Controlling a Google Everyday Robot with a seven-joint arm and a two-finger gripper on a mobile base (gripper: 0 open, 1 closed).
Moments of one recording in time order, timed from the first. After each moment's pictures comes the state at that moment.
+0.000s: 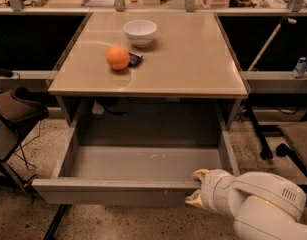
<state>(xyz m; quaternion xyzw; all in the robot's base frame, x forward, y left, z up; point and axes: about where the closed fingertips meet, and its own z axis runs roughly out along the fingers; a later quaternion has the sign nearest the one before) 0.419 -0.131 0.647 -0.54 0.77 -0.07 0.33</state>
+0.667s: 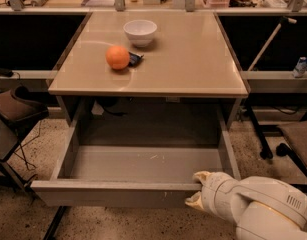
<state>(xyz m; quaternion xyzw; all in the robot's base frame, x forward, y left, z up) 0.411 -0.130 0.650 -0.53 0.78 -0.07 0.34</state>
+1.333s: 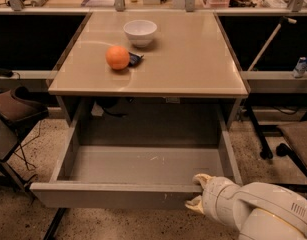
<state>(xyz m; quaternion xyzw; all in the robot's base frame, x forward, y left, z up) 0.400 -0.130 0.647 -0.53 0.77 -0.06 0.34</state>
